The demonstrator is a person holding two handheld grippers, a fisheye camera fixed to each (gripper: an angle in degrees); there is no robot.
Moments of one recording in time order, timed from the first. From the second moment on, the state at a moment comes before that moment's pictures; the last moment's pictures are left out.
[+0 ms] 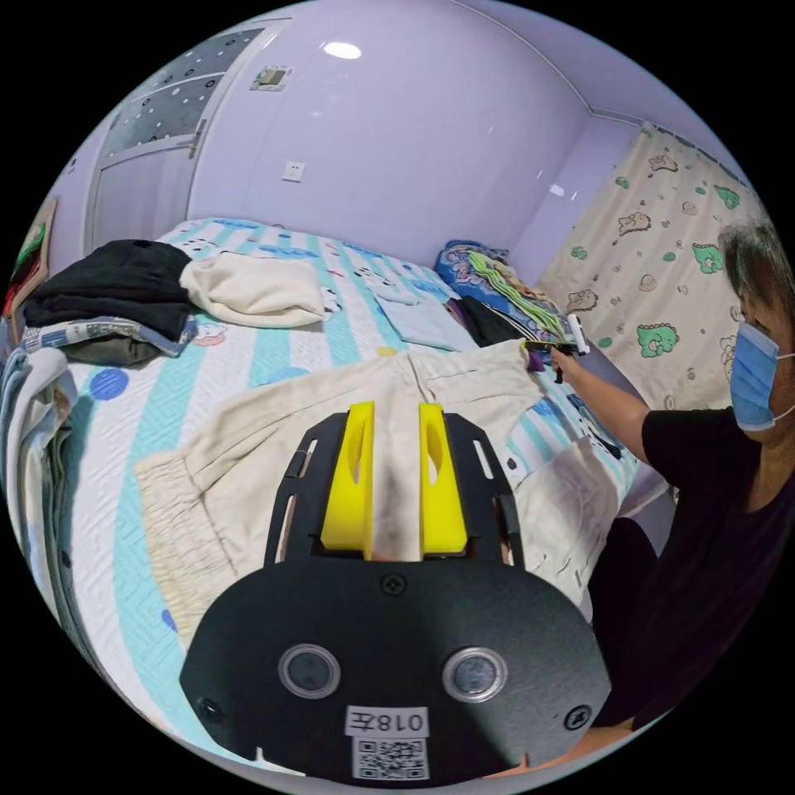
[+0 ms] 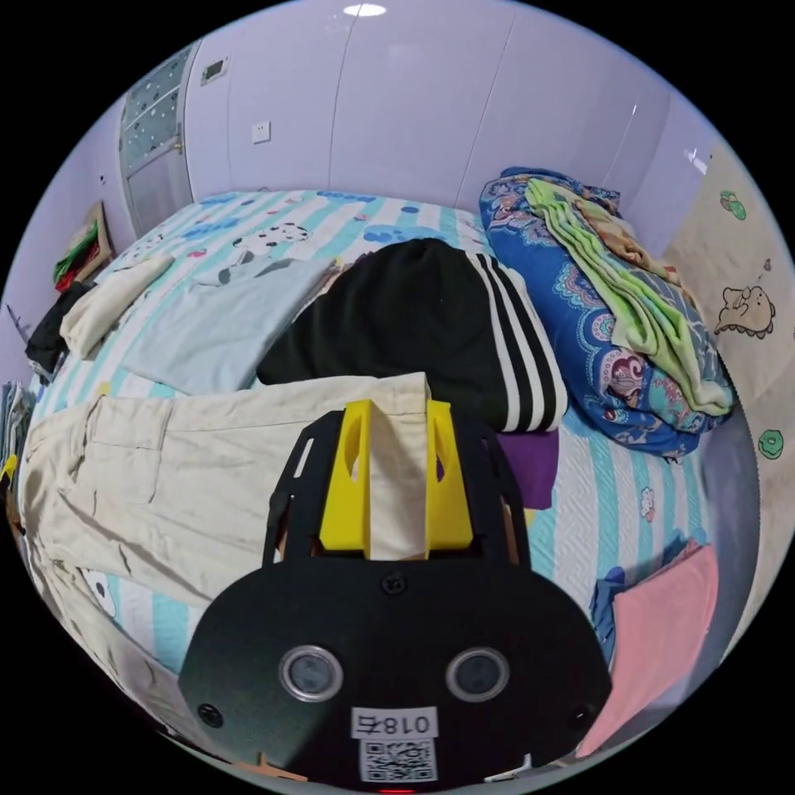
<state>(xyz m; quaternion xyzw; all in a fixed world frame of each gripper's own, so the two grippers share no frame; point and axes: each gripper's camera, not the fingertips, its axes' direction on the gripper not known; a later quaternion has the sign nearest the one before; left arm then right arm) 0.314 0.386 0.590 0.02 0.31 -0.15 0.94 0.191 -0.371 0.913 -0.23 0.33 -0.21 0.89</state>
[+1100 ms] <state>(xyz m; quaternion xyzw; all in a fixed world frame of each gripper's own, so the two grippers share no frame) 0.286 0.559 0.669 0.02 0.29 -0.21 0.93 0.075 -0.416 0.941 -0.21 0.38 -0.29 0.86</state>
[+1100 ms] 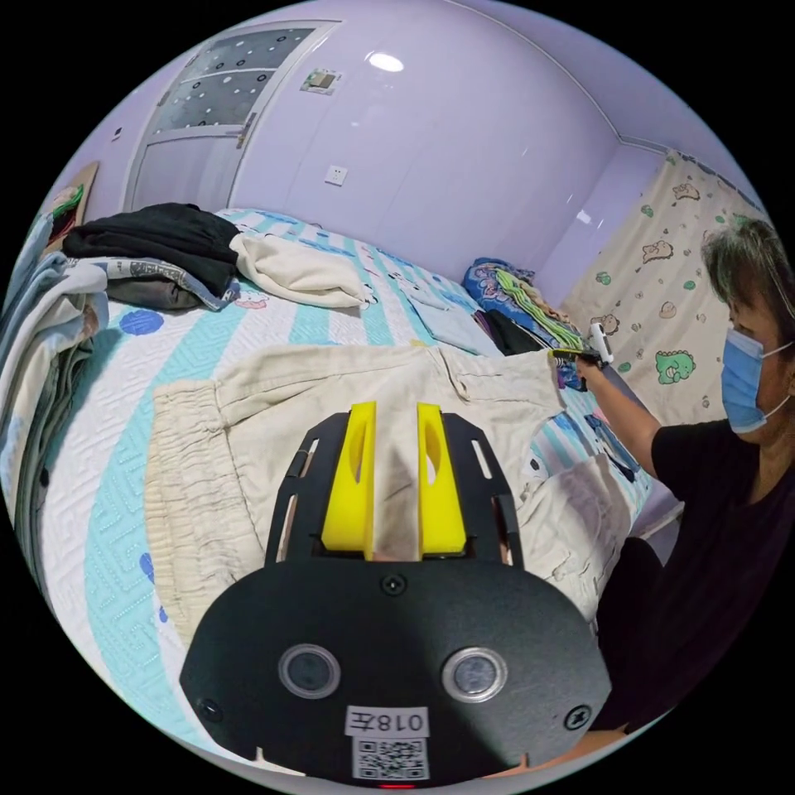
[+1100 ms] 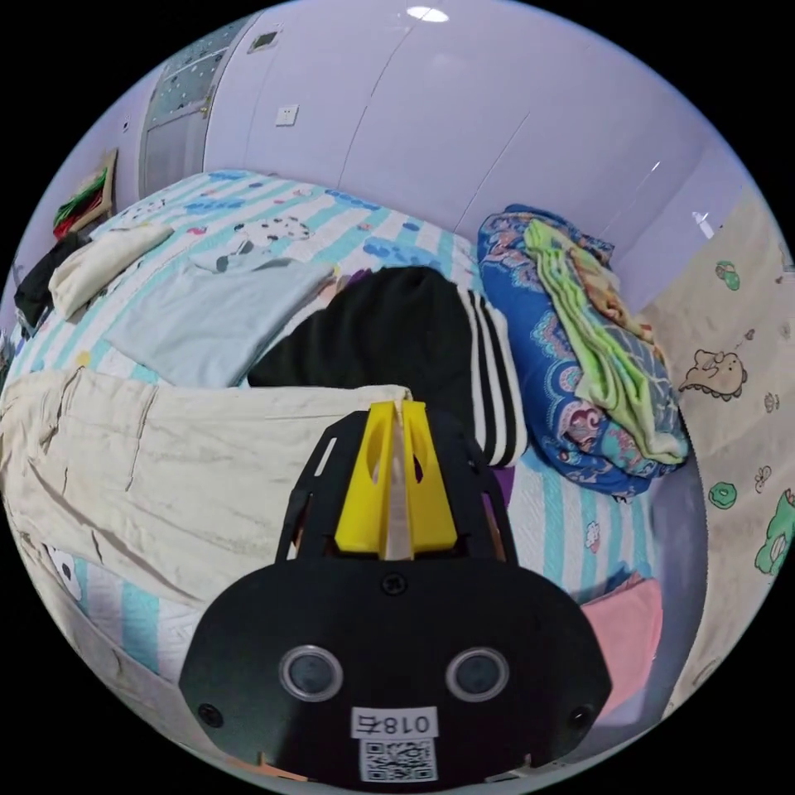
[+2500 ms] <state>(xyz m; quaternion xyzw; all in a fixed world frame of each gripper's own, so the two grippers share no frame) 0.293 0.345 0.692 -0.27 0.15 0.22 0.92 -0.018 -0.404 1.154 -0.55 0.33 -0.52 0.56</state>
